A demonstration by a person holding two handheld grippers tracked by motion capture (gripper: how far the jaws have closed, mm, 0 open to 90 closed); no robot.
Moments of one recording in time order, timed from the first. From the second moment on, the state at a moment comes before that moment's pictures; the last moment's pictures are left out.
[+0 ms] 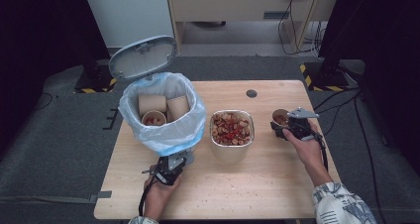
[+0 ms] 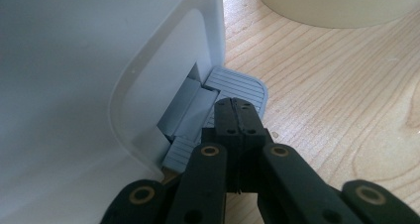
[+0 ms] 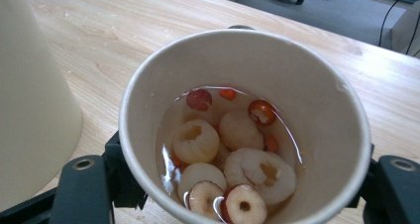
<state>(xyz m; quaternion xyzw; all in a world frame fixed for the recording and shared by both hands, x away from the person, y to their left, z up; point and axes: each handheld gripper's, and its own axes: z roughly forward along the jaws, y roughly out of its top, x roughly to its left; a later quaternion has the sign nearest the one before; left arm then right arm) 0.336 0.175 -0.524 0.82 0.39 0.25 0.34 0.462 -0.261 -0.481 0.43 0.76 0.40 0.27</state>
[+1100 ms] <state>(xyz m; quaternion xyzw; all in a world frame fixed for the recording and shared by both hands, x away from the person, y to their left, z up) 0.336 0.175 -0.524 0.82 0.39 0.25 0.34 0.463 -0.248 -0.430 0.39 0.78 0.41 0.27</state>
